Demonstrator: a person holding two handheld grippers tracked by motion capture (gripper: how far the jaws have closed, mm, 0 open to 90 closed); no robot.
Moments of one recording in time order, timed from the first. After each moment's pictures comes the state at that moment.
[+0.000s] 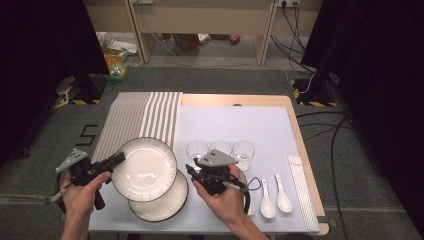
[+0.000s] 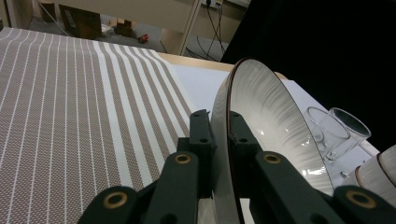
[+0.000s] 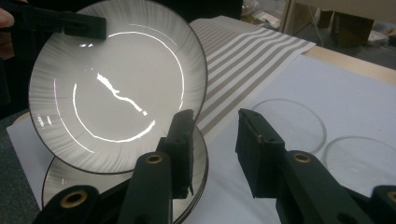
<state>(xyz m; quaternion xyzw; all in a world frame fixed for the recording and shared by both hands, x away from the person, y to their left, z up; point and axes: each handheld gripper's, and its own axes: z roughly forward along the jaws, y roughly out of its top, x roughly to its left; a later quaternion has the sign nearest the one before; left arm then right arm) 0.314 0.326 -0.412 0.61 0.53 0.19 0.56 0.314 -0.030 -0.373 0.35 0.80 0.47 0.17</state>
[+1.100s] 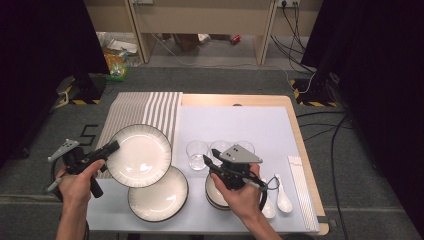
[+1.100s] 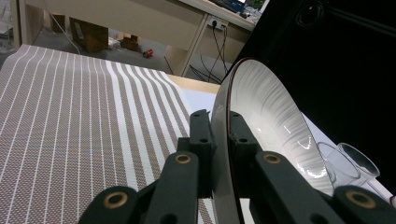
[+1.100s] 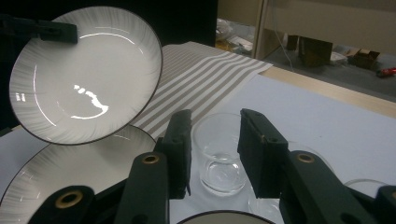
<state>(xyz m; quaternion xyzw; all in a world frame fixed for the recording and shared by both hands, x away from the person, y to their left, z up) 0.337 0.344 -0.405 0.57 0.55 0.19 0.58 0.321 -0.071 -0.366 0.36 0.76 0.50 0.21</state>
